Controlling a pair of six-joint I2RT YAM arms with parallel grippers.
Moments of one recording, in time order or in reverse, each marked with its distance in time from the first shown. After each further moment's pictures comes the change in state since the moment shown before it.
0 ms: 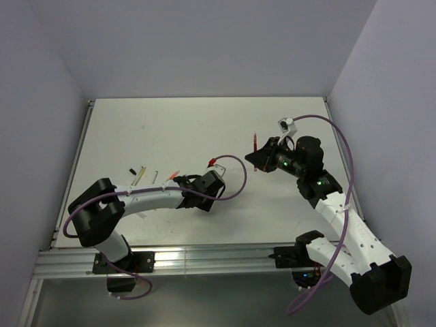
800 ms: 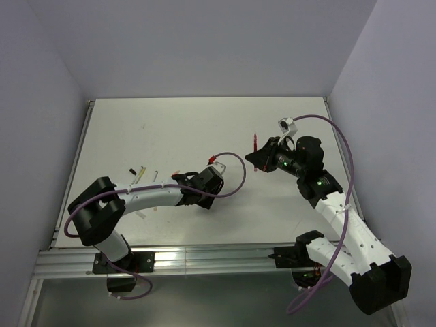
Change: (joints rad) left arm 0.037 0.010 0.001 0.048 0.067 0.029; right arm -0.002 0.000 0.000 0.000 0.000 0.000
